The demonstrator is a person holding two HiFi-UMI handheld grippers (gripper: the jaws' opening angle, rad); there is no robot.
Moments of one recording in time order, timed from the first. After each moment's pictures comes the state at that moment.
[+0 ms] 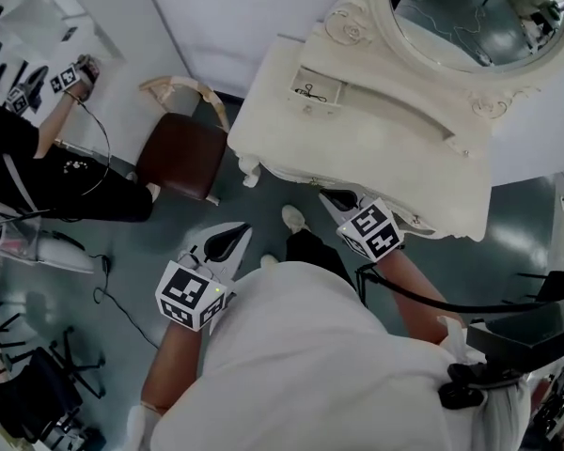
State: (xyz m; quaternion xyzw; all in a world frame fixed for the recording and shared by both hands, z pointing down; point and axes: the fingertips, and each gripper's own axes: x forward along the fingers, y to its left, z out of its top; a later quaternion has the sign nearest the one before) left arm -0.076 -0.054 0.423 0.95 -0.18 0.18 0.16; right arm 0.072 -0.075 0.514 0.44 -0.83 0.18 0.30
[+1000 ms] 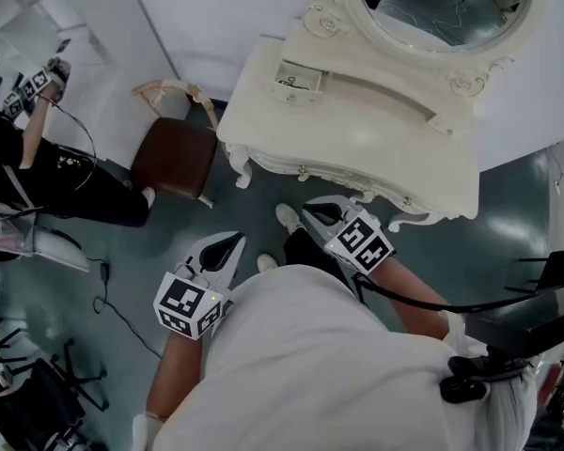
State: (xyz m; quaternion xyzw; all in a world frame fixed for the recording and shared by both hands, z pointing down) left arm -0.102 0.016 0.426 0.96 -0.17 0.17 0.16; right arm 0.019 0.009 0.501 0.42 -0.84 0.16 0.29
